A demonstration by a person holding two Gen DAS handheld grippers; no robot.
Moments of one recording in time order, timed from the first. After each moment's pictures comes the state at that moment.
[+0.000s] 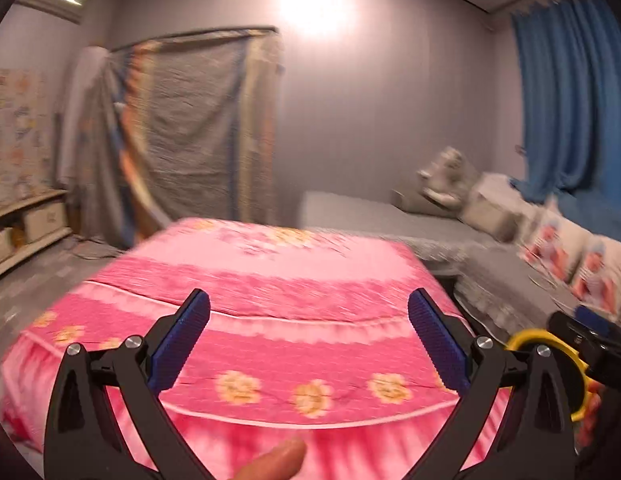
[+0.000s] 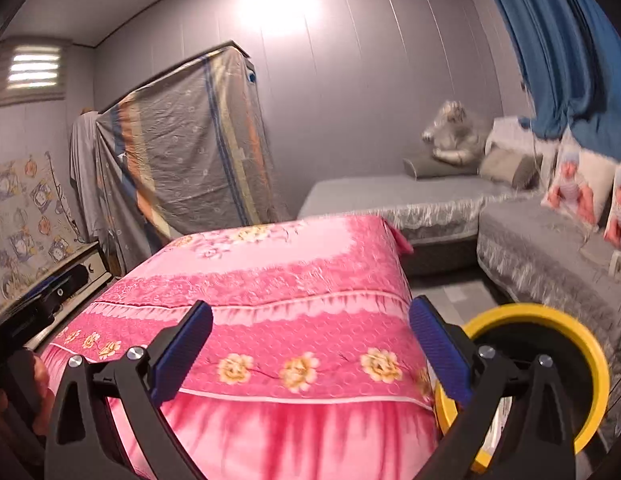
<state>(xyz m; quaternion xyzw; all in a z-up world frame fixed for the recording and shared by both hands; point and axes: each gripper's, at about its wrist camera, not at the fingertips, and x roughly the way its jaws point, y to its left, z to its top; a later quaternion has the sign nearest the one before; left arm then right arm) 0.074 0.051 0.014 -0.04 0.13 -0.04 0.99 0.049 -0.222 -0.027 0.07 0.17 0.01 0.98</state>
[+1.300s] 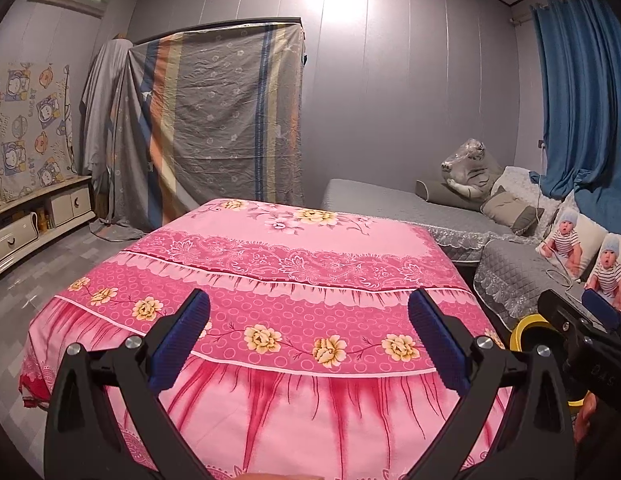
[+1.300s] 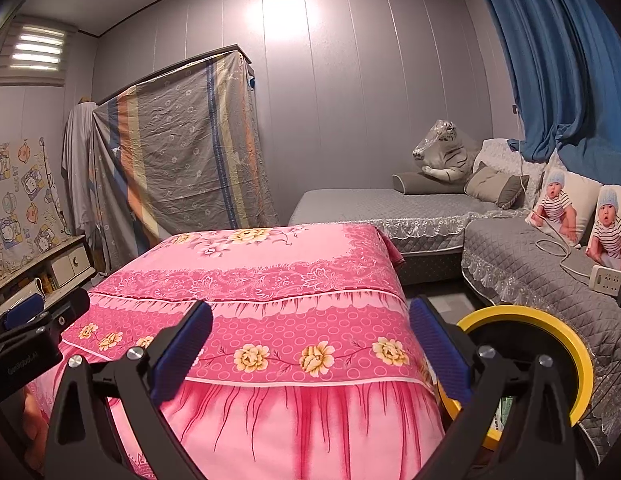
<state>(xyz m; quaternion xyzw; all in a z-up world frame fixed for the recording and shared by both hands) 0.030 0.042 0.001 -0.04 0.16 -0.01 0.99 0.019 -0.185 -0.035 0.04 0.16 -0.01 0.99</state>
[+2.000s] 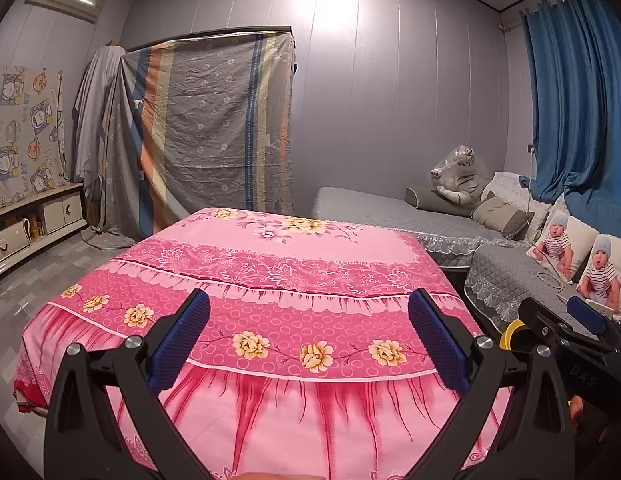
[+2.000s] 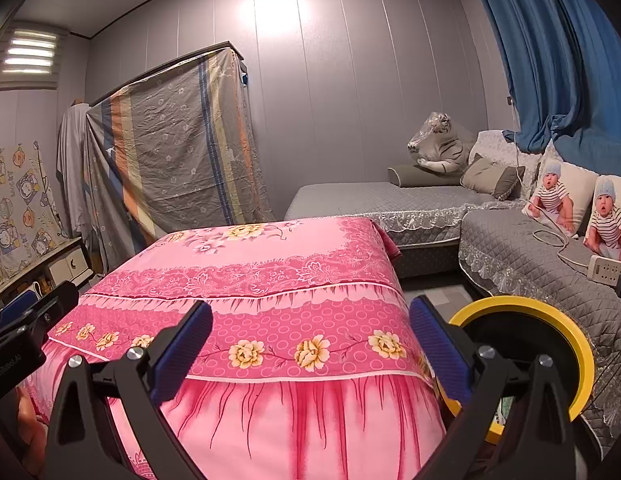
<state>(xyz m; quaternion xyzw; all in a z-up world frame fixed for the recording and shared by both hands) 0.022 0.036 0.004 -0.05 0.15 -0.03 0.99 0.021 -0.188 -0.040 0.06 0.17 -0.02 0.98</state>
